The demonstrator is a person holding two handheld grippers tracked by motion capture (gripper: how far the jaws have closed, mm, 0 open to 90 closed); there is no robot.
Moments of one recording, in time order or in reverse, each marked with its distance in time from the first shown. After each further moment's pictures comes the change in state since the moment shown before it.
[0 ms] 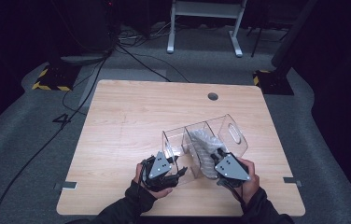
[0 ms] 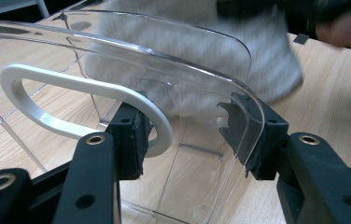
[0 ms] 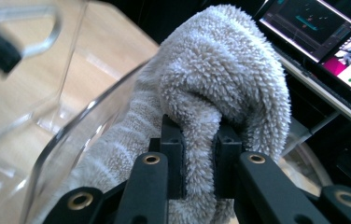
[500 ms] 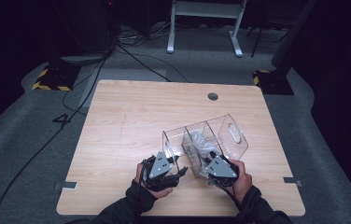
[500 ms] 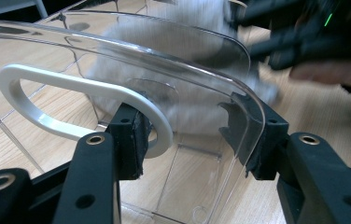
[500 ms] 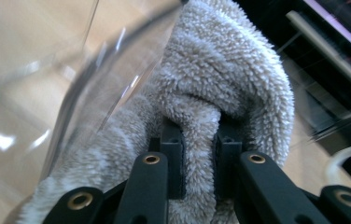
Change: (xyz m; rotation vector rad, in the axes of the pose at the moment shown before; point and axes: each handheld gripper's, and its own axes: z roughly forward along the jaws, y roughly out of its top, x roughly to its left) left arm 0.000 0.000 0.001 -0.006 -0.008 -0.006; right arm 0.026 -0.029 0.030 0.138 0.110 -0.078
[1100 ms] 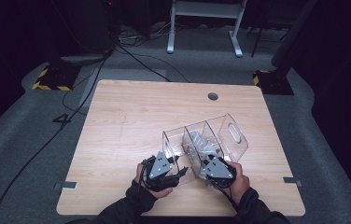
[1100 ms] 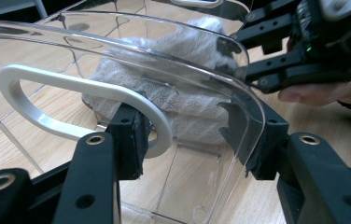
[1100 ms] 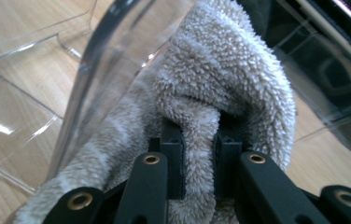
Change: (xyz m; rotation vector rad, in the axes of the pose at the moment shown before) left arm 0.000 0.000 0.000 0.000 0.000 0.001; right arm 0.006 -0.004 0.004 0.015 -0.023 0.013
